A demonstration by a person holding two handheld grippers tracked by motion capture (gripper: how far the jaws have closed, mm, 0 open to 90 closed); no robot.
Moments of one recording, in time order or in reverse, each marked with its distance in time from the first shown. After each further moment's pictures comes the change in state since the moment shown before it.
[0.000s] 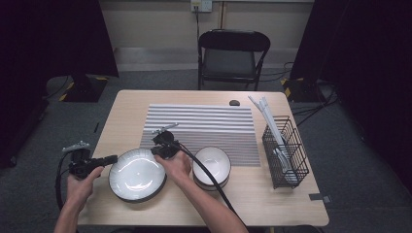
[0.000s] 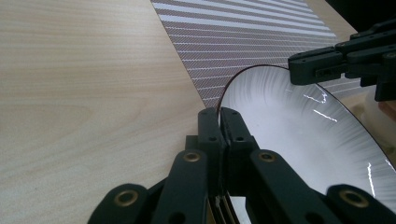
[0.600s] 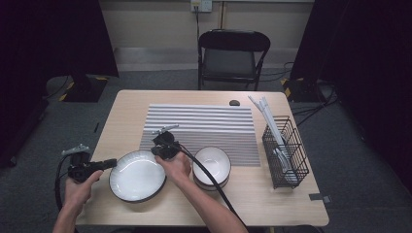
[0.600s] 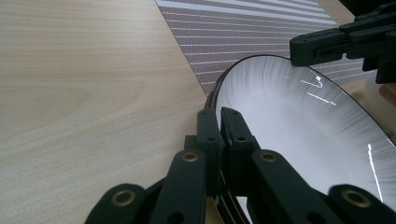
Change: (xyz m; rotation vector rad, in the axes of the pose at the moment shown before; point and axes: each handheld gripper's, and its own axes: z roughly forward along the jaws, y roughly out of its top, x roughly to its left) left arm -0.001 -0.007 -0.003 0.029 -0.005 0.013; right arm 0.002 -0.002 -0.002 -0.019 -0.007 0.004
